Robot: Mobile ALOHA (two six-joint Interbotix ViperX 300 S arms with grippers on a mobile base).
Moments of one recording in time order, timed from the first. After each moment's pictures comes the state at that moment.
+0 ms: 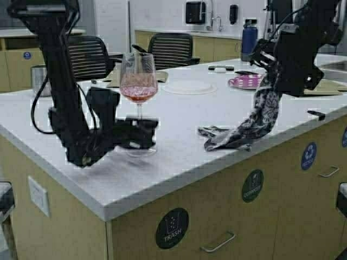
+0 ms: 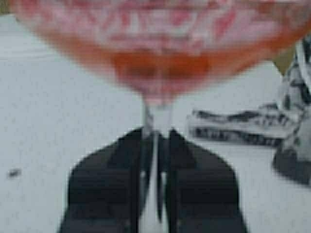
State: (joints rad) left arm -0.33 1.02 0.37 0.32 -1.48 -0.07; right arm 0.27 0.51 0.64 0.52 -1.35 0.30
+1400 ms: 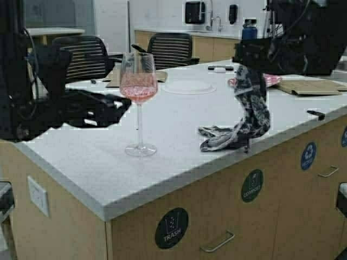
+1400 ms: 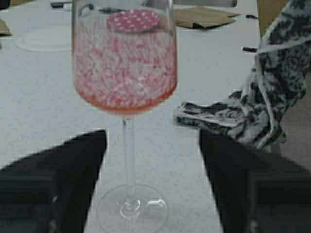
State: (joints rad) left arm -0.32 0.55 1.09 0.25 -1.69 0.04; right arm 0.33 0.18 0.92 0.04 -1.04 0.16
